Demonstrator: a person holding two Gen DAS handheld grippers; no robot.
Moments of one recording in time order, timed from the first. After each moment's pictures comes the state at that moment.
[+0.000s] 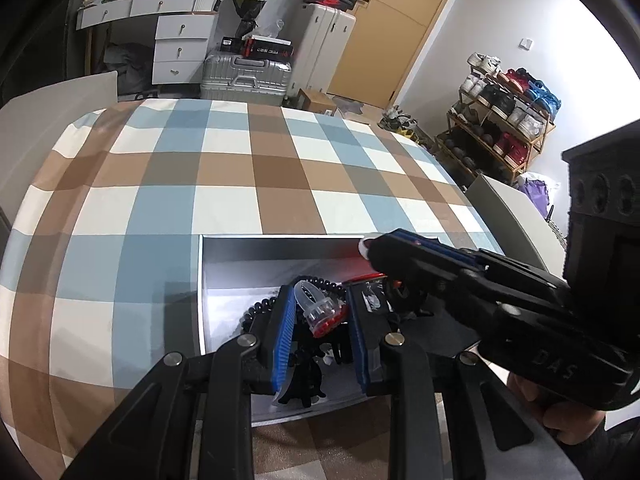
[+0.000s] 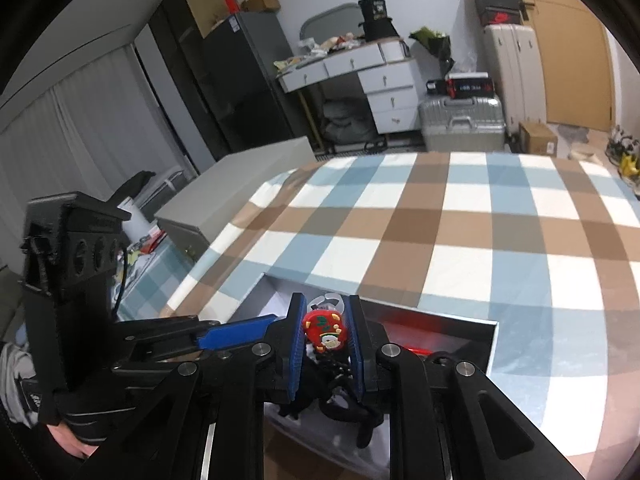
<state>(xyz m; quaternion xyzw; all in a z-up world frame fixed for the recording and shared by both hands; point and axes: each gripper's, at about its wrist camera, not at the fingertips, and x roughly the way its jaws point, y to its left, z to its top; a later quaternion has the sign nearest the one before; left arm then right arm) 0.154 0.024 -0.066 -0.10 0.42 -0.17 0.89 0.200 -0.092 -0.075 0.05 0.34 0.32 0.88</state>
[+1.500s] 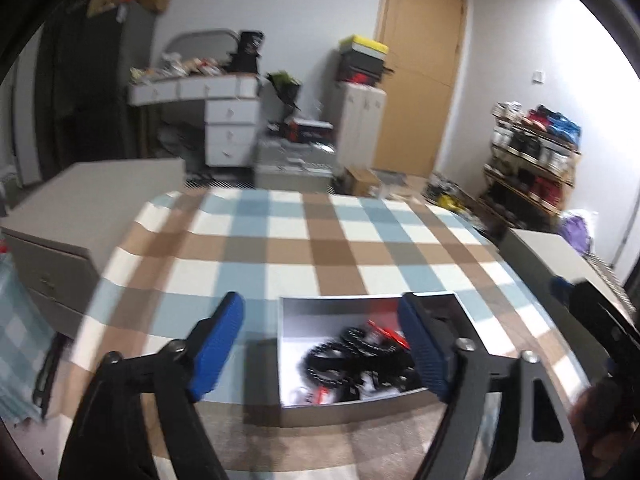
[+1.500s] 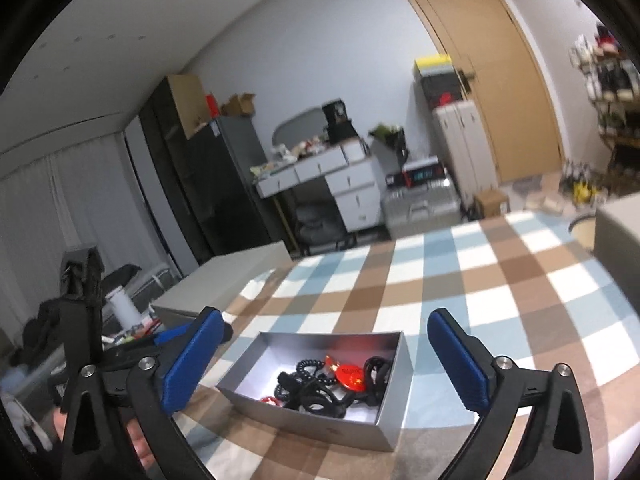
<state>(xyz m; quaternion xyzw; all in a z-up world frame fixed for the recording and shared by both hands) 0.112 0.035 -0.029 -0.06 0.28 -0.05 0.96 0.098 -0.164 -0.041 0.11 0.14 0.25 0.95</state>
